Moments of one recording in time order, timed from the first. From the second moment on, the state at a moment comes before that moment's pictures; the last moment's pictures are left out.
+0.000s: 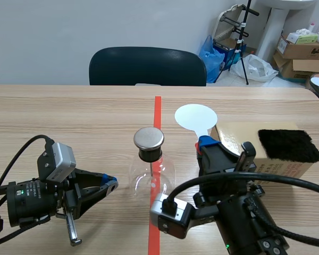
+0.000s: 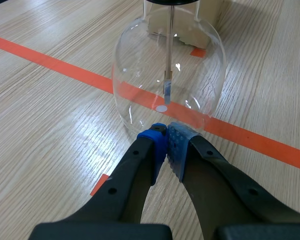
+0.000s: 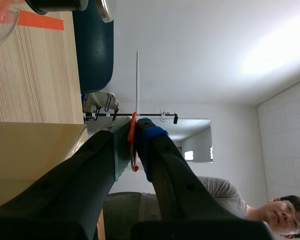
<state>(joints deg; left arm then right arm) 1.5 -23.5 15.3 59.1 20.7 -45.1 -42.7 -26.8 15.7 -25.9 91.0 -91.3 -32.9 -11.1</state>
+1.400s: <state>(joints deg) 1.5 -23.5 15.3 59.1 20.7 -45.1 -42.7 -26.8 15.7 -25.9 91.0 -91.3 -32.9 -6.4</state>
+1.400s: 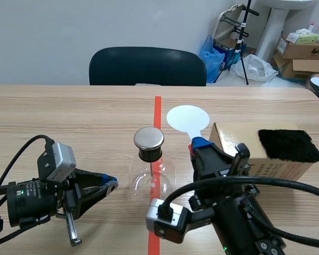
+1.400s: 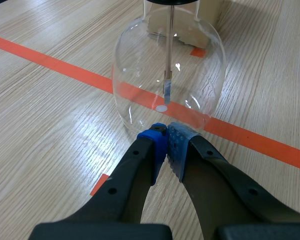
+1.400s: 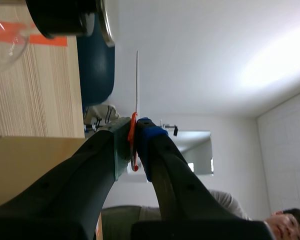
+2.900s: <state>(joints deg) 1.5 -23.5 15.3 59.1 20.5 -45.1 -42.7 -26.8 15.7 -25.9 91.0 -91.3 -32.9 8.5</state>
